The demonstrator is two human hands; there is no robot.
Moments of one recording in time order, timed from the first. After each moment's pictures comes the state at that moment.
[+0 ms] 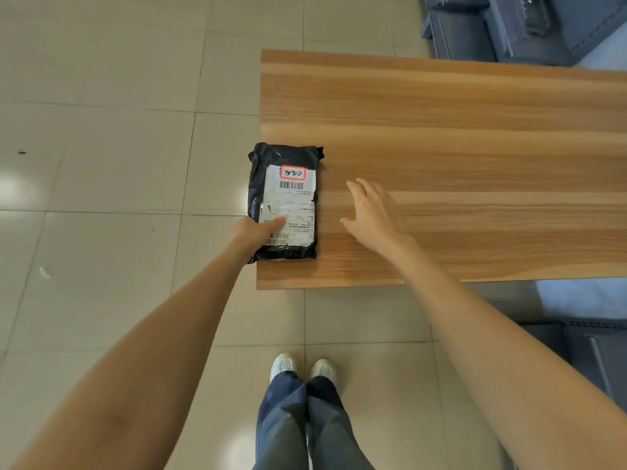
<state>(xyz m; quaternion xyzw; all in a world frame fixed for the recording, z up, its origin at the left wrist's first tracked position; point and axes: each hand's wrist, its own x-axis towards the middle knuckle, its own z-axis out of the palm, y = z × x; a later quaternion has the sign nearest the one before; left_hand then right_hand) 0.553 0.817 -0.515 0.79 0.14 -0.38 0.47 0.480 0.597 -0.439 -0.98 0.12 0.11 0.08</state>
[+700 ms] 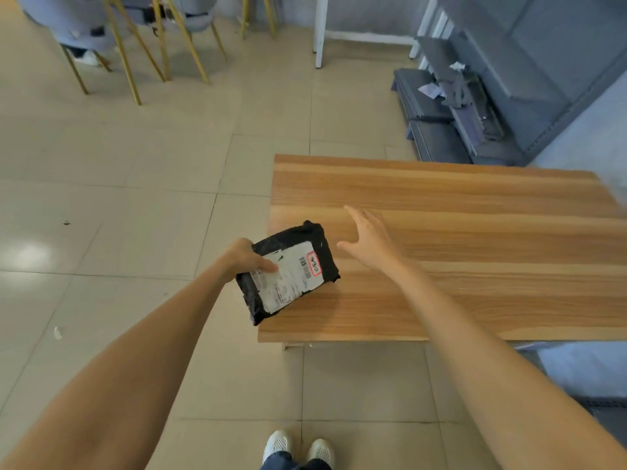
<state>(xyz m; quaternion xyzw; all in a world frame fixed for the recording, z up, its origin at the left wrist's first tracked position) 0.571 0.820 -0.369 0.86 0.01 -0.37 0.35 0.482 0.585 -0.315 -0.97 0.10 0.06 0.21</state>
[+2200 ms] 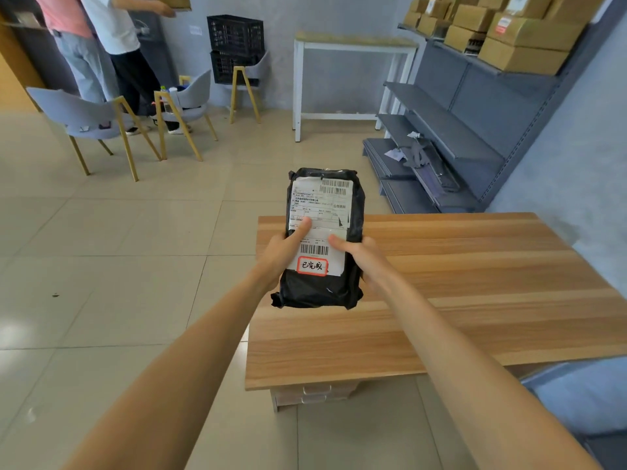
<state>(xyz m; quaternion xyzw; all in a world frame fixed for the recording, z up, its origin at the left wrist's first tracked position) 0.531 0.720 -0.242 0.69 -0.07 -0.28 0.66 0.456 0.567 -0.236 -0.65 0.22 -0.01 0.72</state>
